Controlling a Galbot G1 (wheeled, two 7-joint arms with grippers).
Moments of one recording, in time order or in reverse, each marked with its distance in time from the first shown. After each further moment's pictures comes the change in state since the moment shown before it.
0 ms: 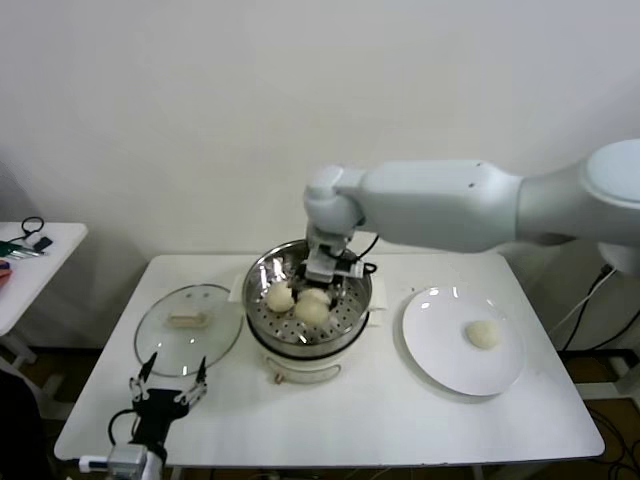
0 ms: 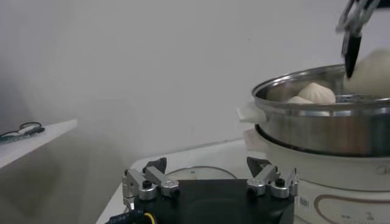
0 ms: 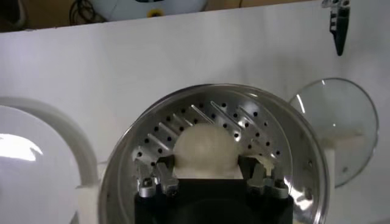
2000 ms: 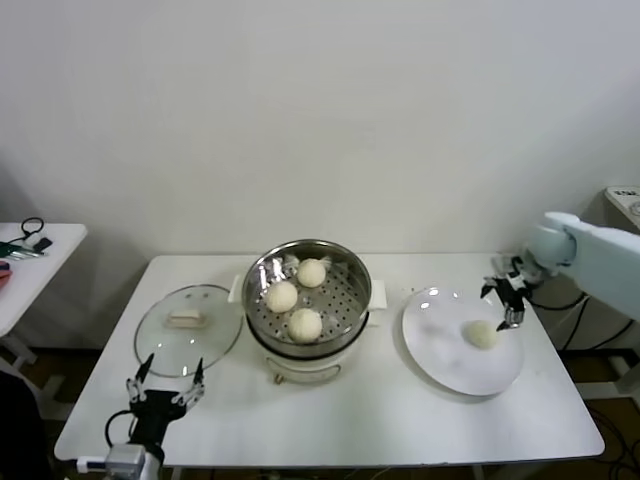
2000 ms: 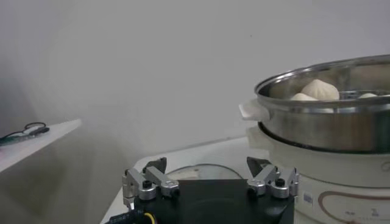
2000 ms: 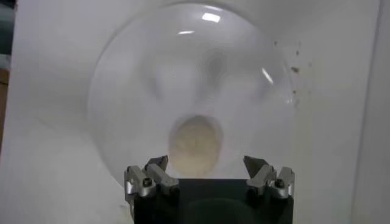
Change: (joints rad) left arm 0.001 -0.015 -0.015 -0.004 0.020 0.011 0.012; right arm -0.343 -0.675 0.174 -0.247 0.058 -0.431 0.012
